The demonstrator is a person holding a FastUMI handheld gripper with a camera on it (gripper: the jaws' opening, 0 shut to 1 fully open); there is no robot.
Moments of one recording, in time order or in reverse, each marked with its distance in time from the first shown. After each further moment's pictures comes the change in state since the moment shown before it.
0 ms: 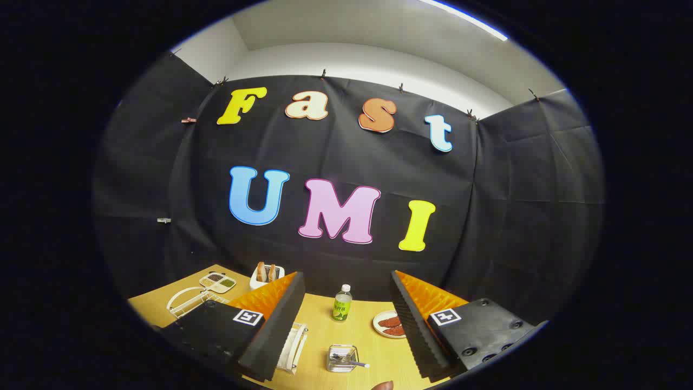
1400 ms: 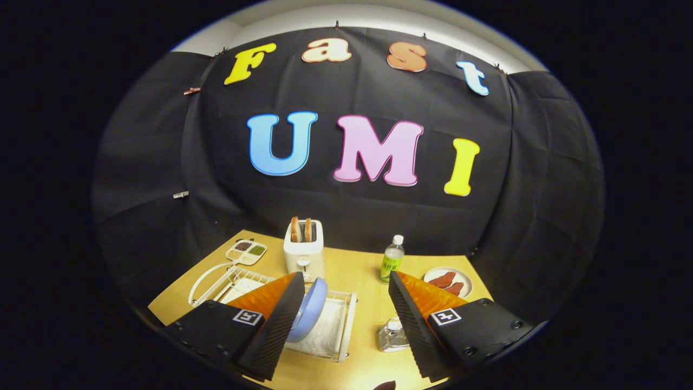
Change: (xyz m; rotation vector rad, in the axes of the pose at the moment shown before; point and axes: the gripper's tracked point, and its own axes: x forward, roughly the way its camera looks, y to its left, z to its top) arm 0.065 0.128 -0.121 0.074 0.355 0.132
